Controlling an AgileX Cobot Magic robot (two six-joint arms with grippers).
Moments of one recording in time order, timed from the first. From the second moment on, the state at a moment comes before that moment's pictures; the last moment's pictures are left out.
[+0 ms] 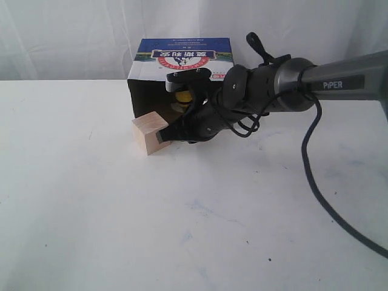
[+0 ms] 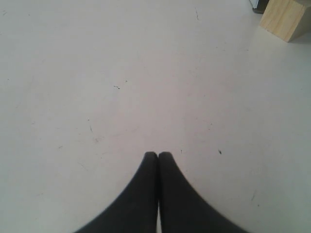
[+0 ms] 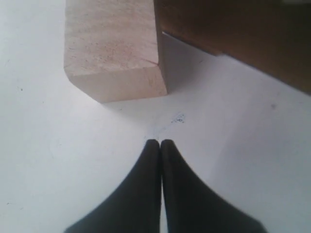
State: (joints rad) left arm 0.06 0.12 0.03 -0.03 0.39 -0.08; right arm 0.53 2.08 -1.44 0.47 0.33 -0.43
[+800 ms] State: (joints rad) left arm 0.06 0.12 0.03 -0.03 0.39 -0.08; right arm 0.26 1.47 -1.11 -0.72 0.42 0.56
